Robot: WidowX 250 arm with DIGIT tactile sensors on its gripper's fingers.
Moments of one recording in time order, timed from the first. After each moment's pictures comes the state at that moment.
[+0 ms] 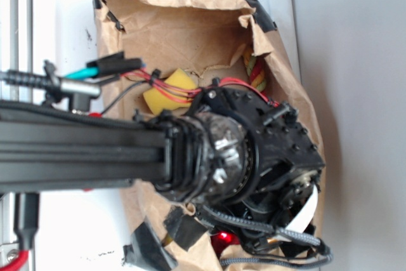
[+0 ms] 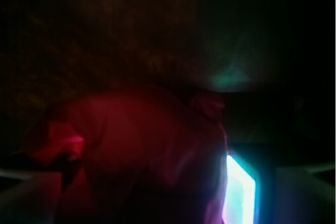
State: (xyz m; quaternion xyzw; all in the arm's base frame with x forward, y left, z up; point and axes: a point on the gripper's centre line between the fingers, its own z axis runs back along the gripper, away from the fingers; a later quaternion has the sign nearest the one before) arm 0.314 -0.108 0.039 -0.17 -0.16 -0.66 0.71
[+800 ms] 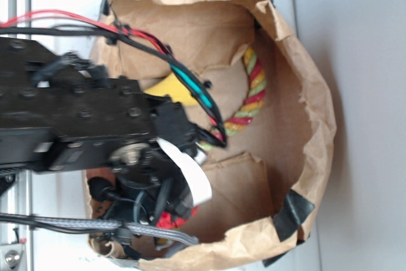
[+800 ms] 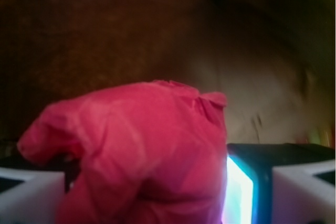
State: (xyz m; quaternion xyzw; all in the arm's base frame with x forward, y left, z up) arm 0.242 -0.063 0.093 -0.12 -0.16 -0.34 0.92
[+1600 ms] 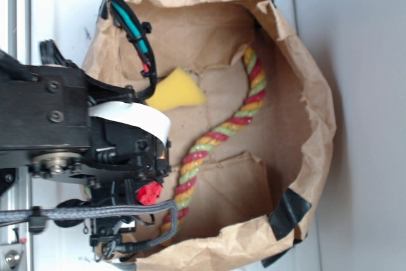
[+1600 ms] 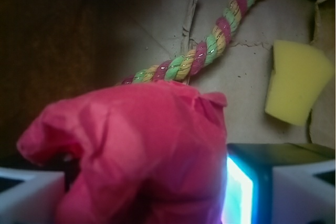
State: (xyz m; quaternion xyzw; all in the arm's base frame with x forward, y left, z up) arm 0.220 -0.042 0.125 -0.10 -0.10 -0.03 0.99
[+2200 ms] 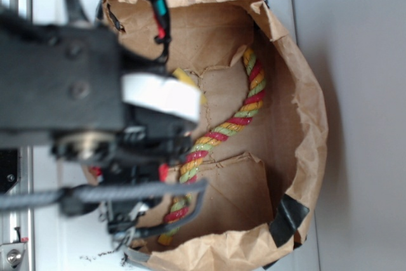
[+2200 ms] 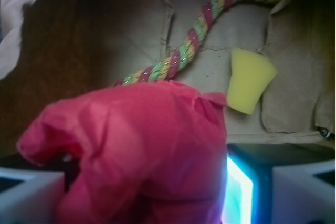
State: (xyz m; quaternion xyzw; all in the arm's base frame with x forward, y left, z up) arm 0.237 -0.010 0.156 -0.05 -0.07 0.03 1.00
